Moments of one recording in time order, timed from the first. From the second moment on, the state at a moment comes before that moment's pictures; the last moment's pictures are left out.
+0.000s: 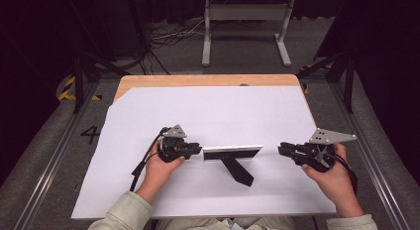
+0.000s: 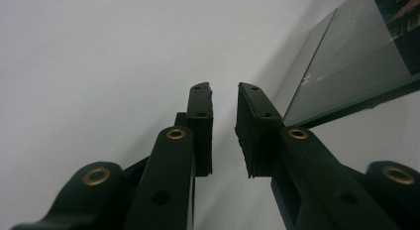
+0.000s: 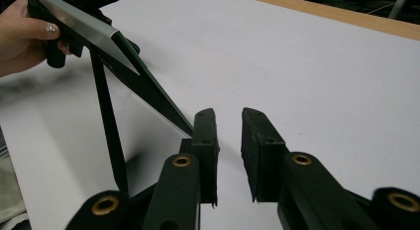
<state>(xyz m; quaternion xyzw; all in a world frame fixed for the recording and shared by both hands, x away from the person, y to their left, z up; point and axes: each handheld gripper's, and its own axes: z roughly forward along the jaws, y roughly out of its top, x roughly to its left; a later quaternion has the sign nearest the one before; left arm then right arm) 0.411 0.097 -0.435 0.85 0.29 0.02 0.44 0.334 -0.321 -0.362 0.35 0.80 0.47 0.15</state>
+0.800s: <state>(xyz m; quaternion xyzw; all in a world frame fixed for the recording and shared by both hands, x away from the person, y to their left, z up) 0.413 0.074 -0.450 0.88 0.24 0.00 0.41 0.333 -0.323 -0.360 0.35 0.79 0.49 0.13</state>
